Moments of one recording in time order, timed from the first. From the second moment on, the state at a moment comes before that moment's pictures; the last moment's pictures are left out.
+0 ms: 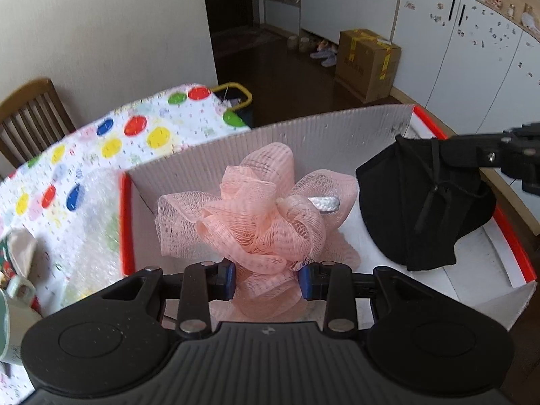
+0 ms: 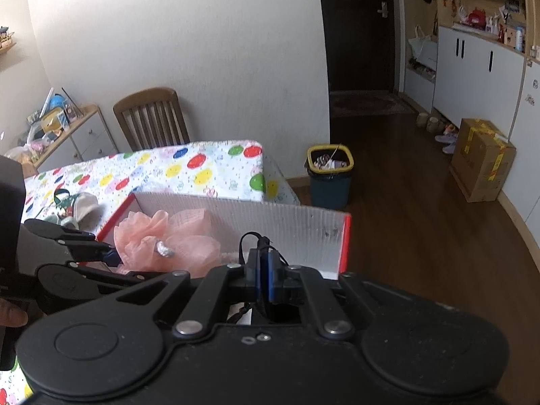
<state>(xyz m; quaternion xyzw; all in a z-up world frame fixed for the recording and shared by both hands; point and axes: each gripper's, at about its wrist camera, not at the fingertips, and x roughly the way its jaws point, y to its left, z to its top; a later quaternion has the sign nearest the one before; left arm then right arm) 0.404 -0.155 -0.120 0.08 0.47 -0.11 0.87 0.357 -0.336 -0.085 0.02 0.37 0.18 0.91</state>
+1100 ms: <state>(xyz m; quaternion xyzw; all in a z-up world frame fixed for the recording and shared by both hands) 0.396 -0.151 -0.124 0.05 0.48 -0.10 0.87 0.348 -0.335 -0.097 0.00 0.42 0.21 0.88</state>
